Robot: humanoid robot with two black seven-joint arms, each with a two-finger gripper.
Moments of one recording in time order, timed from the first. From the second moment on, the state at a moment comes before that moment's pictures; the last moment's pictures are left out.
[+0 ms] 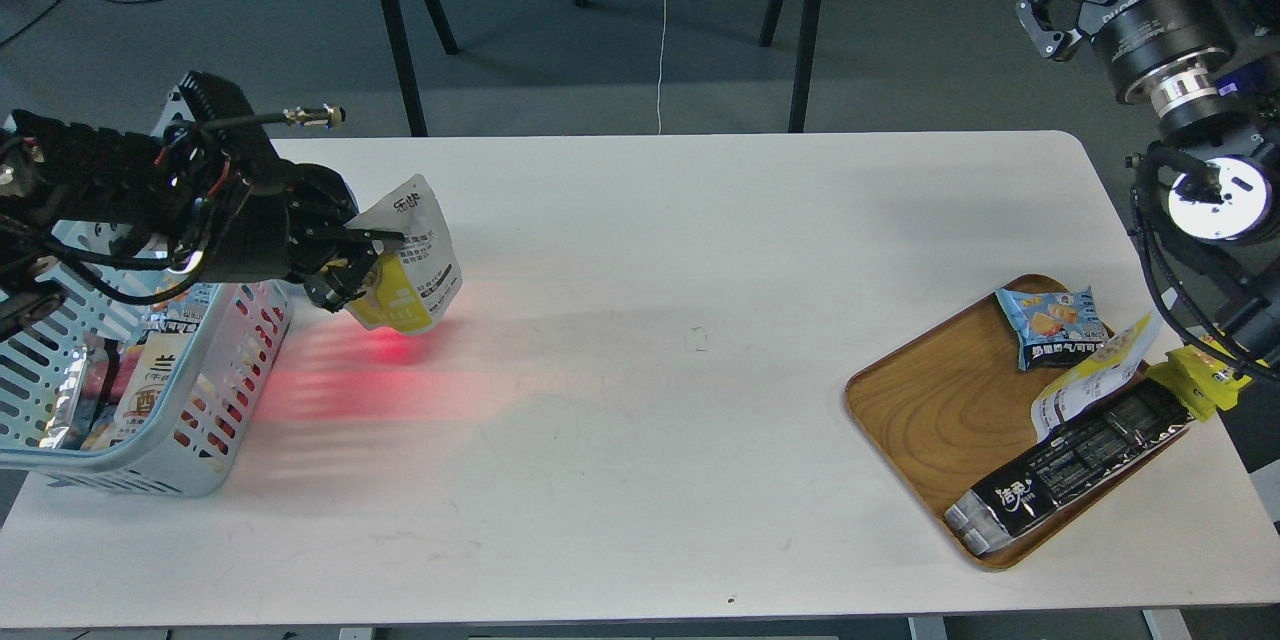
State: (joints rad) left arm -0.96 0.98 -0.41 -1.53 2.18 -0.49 -0.42; right arm 0.97 -0.52 0.47 0.68 0.21 0.44 0.49
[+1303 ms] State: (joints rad) left arm -1.06 1.29 -0.59 -1.53 2.18 -0.49 -0.49; right arm 0.97 -0.52 0.49 0.67 0.21 0.44 0.49
